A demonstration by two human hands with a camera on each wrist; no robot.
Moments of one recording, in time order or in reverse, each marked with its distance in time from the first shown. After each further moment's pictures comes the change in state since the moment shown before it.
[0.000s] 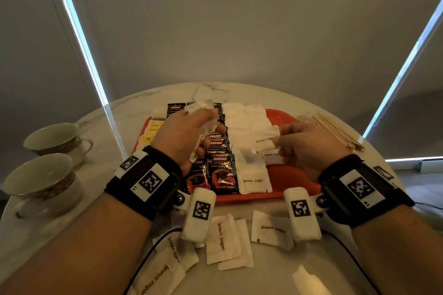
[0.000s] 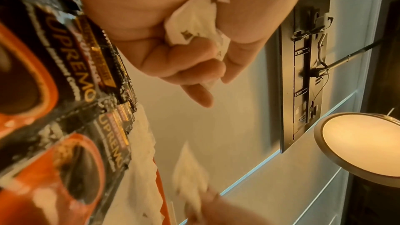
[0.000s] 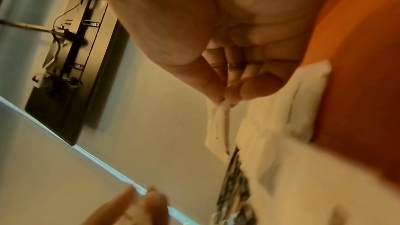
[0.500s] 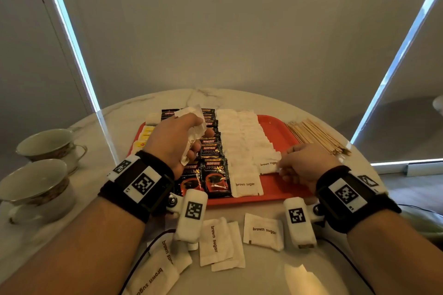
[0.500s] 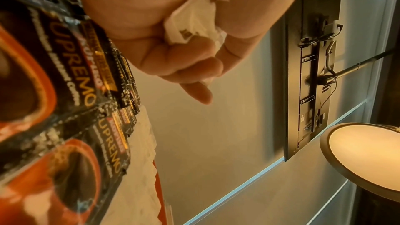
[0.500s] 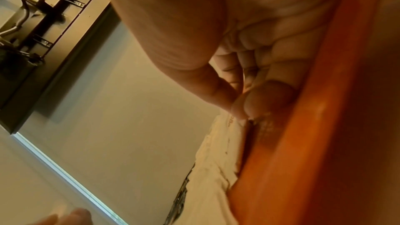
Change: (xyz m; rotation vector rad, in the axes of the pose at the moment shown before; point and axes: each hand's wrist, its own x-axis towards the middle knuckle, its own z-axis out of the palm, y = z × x) left_hand 0.005 0.002 -0.005 -0.087 0.008 -0.108; right_hand 0.002 0.016 -0.018 -0.223 0.097 0.194
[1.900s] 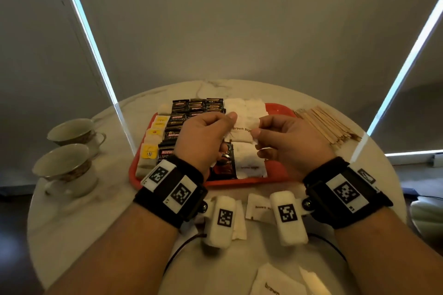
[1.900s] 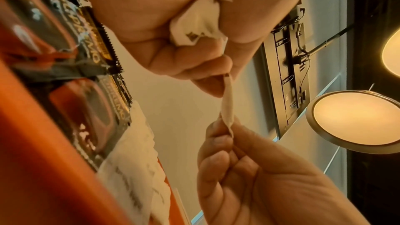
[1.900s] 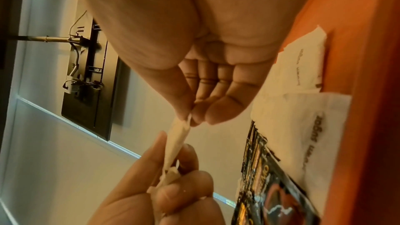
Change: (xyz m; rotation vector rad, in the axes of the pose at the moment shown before) left_hand -0.046 -0.024 0.037 0.207 0.046 0.258; right_hand -0.047 -0.013 0.024 0.382 -0.342 -0.457
